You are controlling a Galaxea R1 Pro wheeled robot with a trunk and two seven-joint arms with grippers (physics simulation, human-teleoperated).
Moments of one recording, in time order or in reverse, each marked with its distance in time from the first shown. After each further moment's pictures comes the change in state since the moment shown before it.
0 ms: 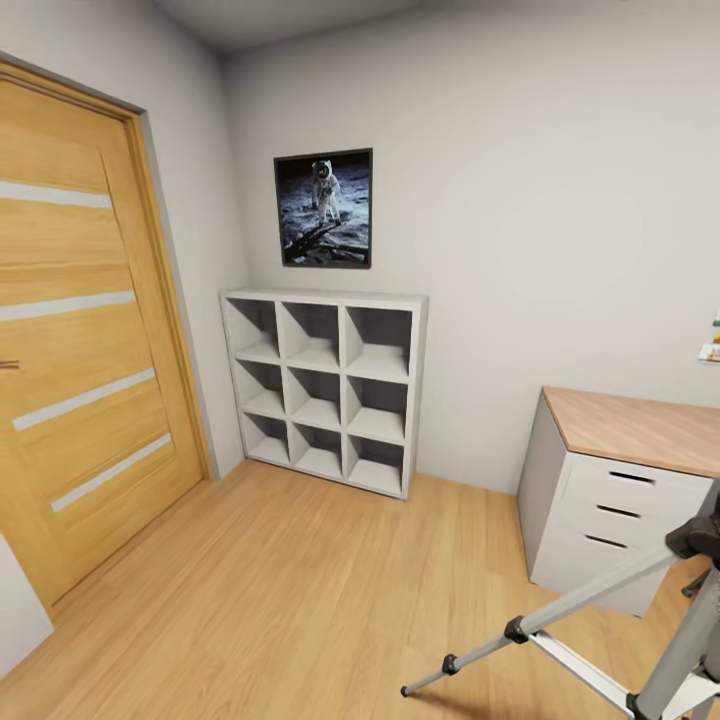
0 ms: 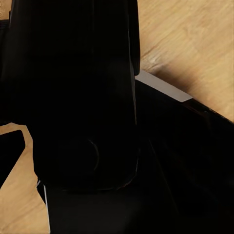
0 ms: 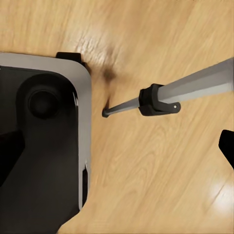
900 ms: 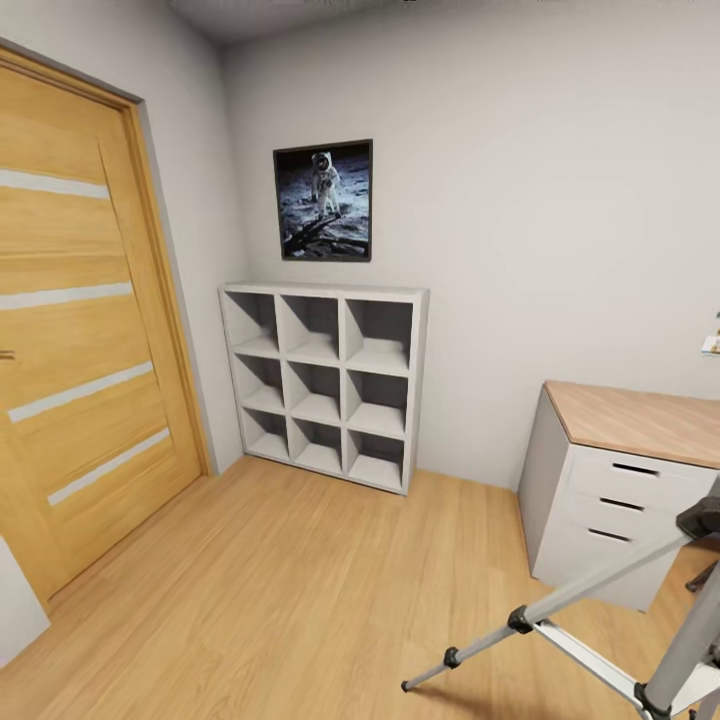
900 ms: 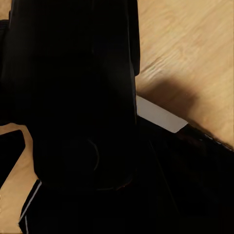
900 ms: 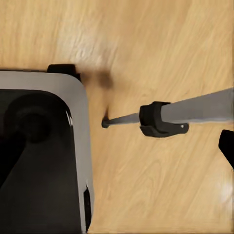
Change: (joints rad) left arm -0.049 0.000 0.002 0.000 -0.001 0.003 0.020; right arm -0.016 -0.005 -0.002 0.001 -0.065 0.004 -0.011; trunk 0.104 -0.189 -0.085
